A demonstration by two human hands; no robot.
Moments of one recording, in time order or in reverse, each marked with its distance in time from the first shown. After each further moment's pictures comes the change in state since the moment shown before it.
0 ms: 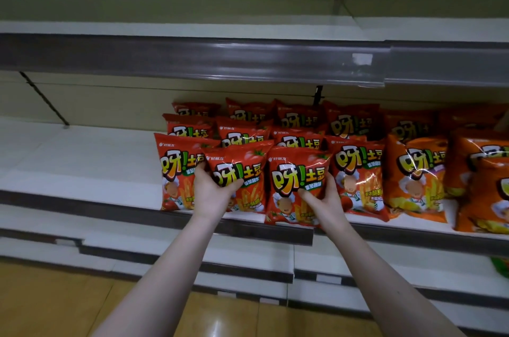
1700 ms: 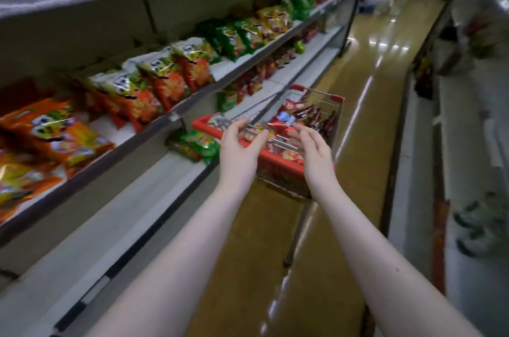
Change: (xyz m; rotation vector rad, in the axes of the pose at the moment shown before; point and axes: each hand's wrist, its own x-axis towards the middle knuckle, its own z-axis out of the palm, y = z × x) left_hand -0.628 0.143 0.354 -0.246 -1.153 0.458; right_hand -0.510 0.036 -0.479 0.159 1.170 -0.168
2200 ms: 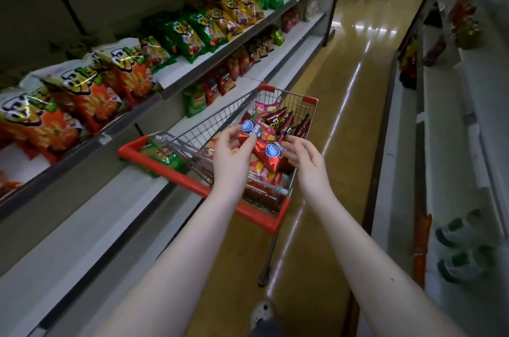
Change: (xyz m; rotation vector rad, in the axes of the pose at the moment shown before) left_hand 0.092 -0.027 0.177 -0.063 -0.041 -0.121; right_hand 0.145 0.050 -0.127 -0.052 0.026 0.134
